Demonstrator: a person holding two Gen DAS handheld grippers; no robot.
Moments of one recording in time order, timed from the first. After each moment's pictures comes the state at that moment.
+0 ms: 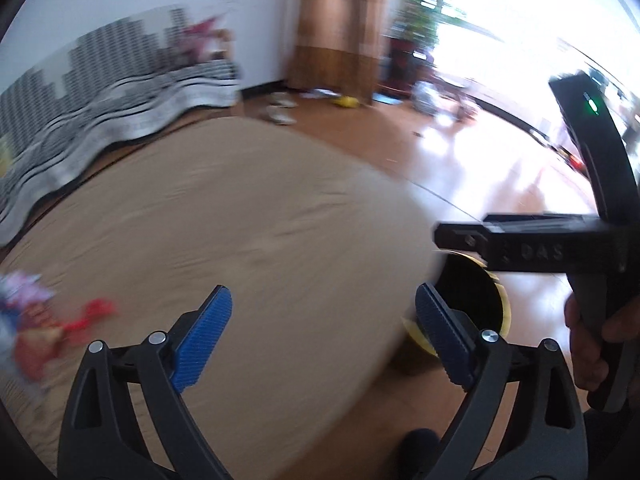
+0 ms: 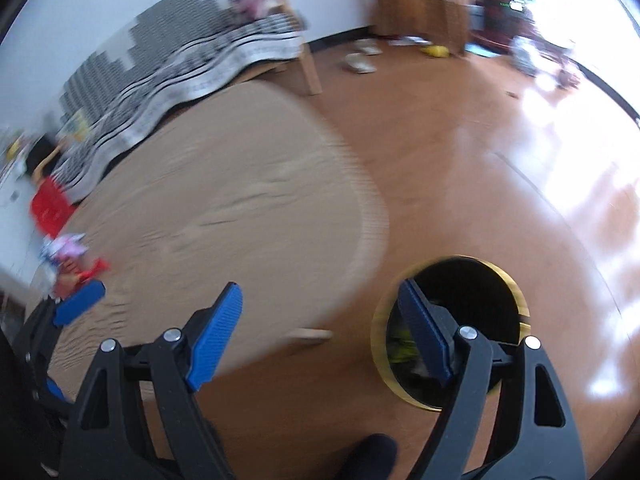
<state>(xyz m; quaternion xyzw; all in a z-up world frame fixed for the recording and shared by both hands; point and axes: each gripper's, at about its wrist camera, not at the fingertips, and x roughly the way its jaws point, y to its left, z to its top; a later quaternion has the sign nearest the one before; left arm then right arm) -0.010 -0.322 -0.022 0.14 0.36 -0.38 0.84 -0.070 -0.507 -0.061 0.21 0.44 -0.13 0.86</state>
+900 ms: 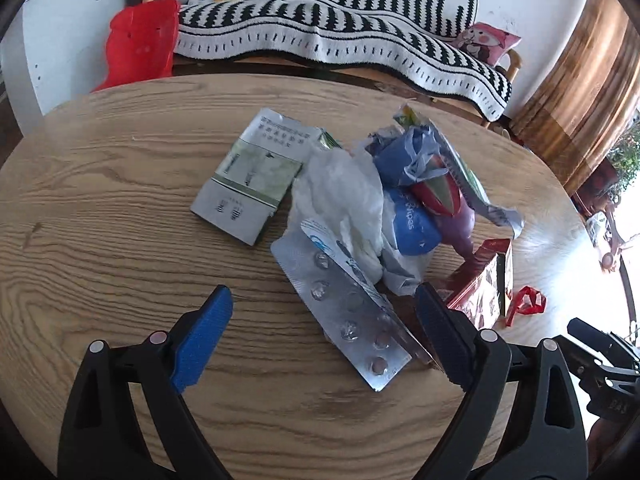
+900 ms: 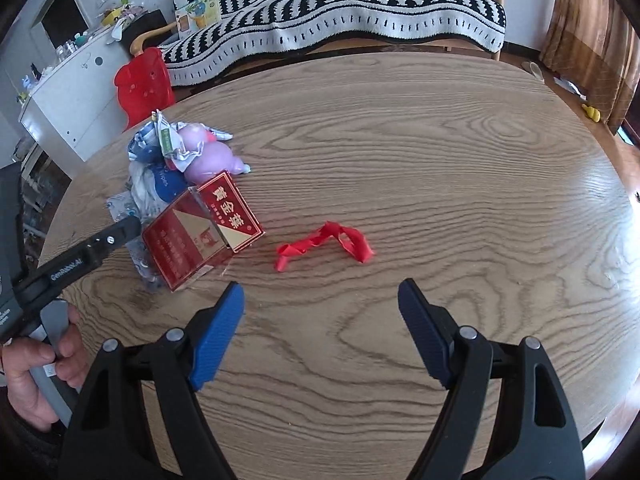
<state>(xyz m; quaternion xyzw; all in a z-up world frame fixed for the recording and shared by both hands) 0.157 -0.006 -0.061 -0.07 0.47 -0.07 0.88 0.108 -0.256 -0.078 0.10 0.49 0.05 0.86</state>
